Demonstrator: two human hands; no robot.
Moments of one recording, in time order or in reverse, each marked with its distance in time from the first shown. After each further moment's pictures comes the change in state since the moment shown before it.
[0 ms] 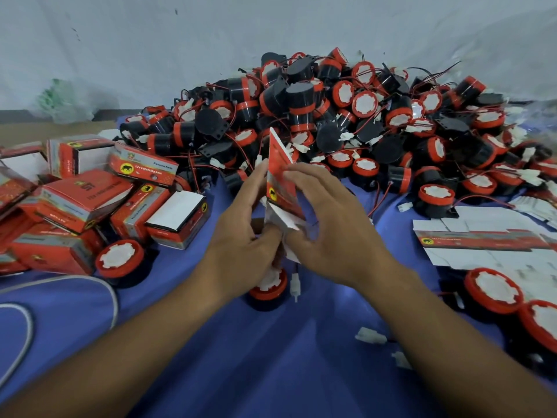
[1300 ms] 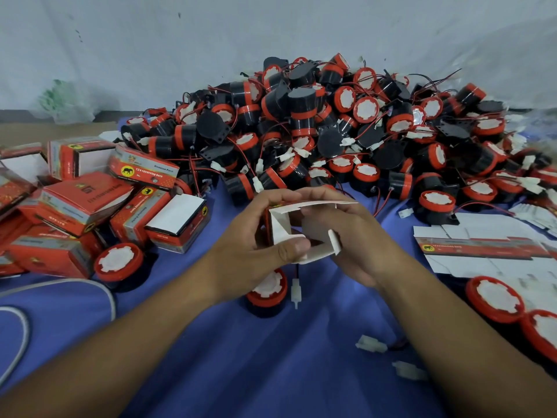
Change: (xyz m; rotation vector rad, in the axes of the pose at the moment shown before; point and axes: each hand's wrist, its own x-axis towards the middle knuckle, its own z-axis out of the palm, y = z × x) left_hand 0.003 0.002 -0.009 -0.199 -0.242 -0.111; right_hand 0.004 0.021 -0.001 1.212 -0.106 0.568
